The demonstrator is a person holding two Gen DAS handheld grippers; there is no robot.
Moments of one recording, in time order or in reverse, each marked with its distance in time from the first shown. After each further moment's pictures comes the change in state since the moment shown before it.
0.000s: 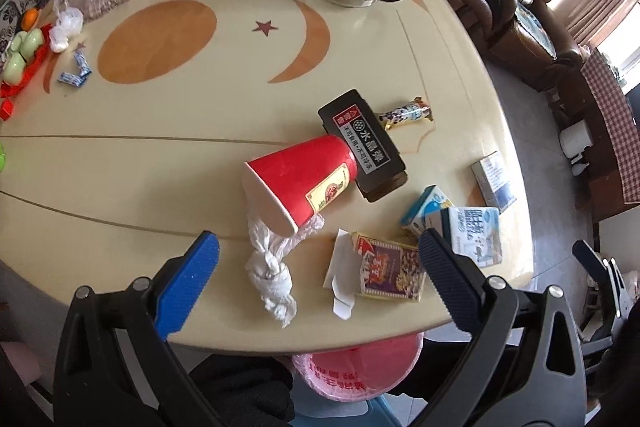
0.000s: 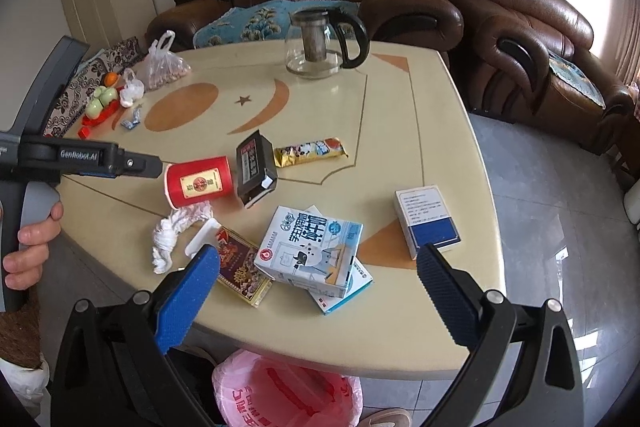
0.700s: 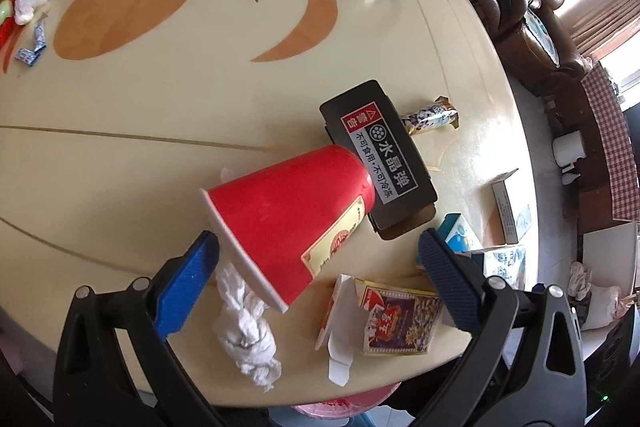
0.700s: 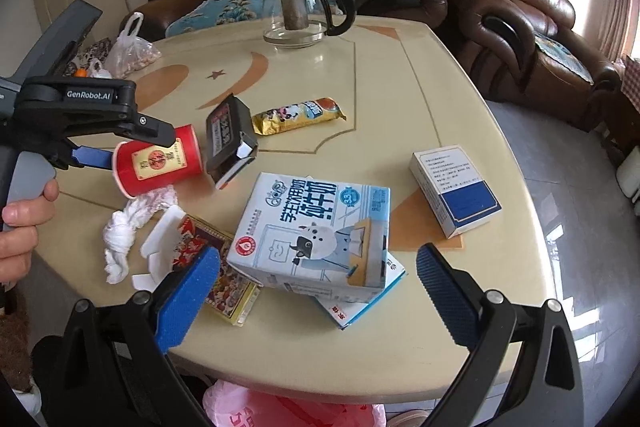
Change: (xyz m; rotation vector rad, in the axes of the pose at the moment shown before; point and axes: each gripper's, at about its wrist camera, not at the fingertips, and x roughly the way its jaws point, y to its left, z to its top) left arm 0.074 0.012 0.026 -0.056 0.065 -0.072; right arm 0.075 0.013 -0.032 0.067 0.002 -0.080
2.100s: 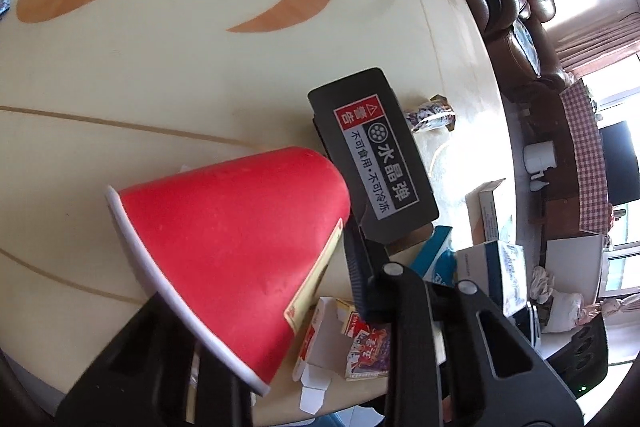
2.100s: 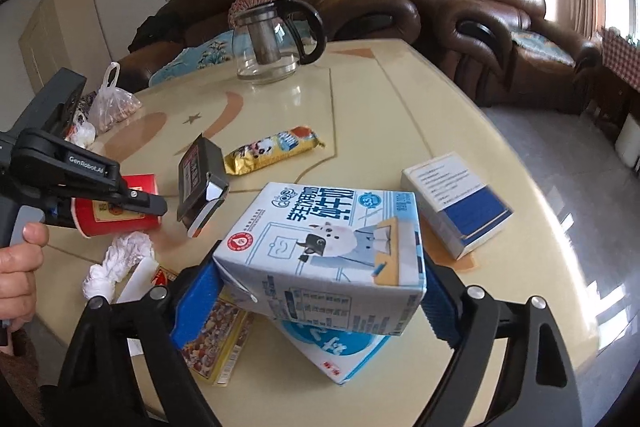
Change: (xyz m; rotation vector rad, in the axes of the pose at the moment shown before) left arm 0.033 0.011 0.009 -0.067 0.053 -0.149; right arm 0.023 -0.017 0.001 0.118 -0.159 -0.004
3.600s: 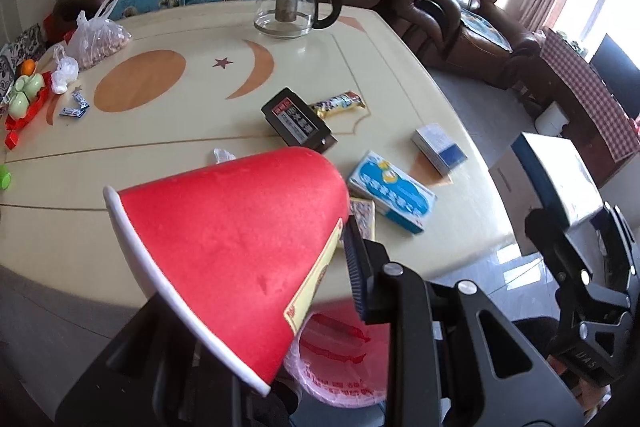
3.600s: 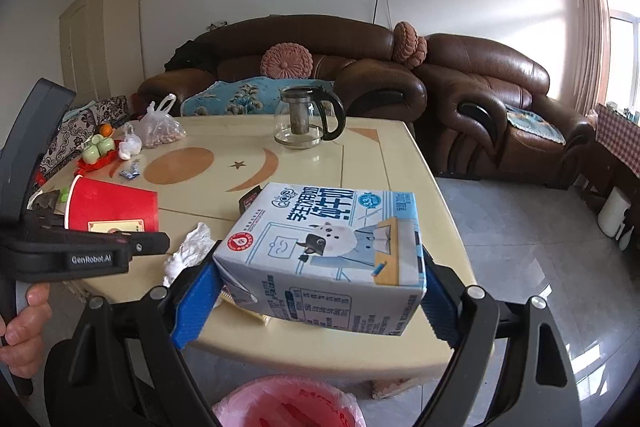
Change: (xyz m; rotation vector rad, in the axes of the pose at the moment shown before) left arm -0.126 -0.081 -0.157 0.318 -0.311 0.171; right arm -0.181 0.024 -0.005 -0.161 -0.181 0.001
